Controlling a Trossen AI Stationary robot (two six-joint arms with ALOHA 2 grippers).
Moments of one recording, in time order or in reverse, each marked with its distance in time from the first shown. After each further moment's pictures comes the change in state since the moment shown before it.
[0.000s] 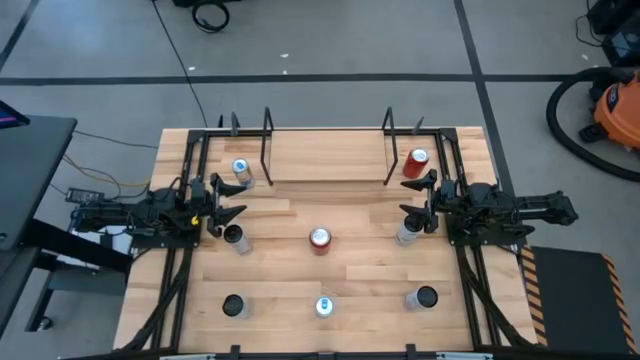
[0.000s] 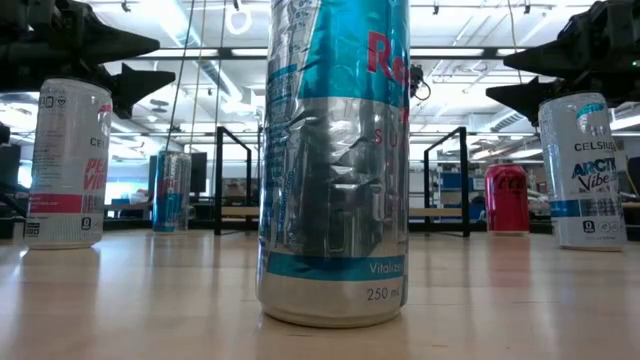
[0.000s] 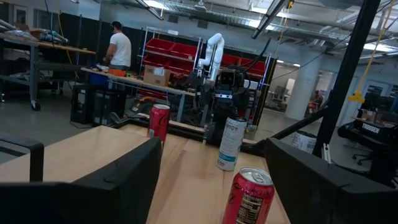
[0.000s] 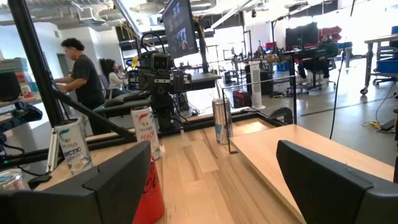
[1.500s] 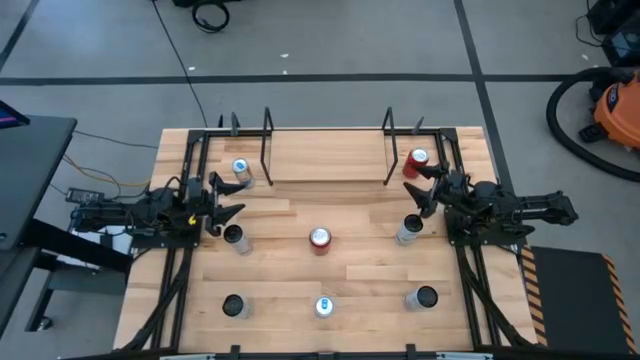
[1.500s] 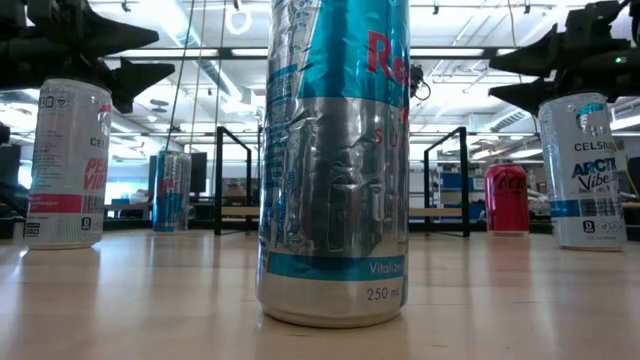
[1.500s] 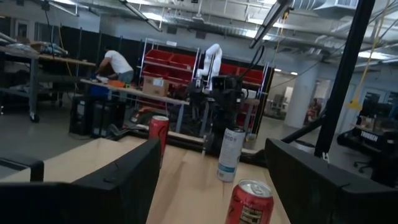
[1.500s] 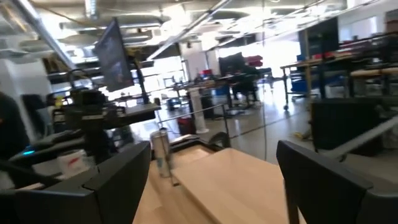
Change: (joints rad) left arm 0.000 0.000 0.000 0.046 -0.001 0.015; right arm -0.001 0.000 0.000 0.113 0.301 -0.034
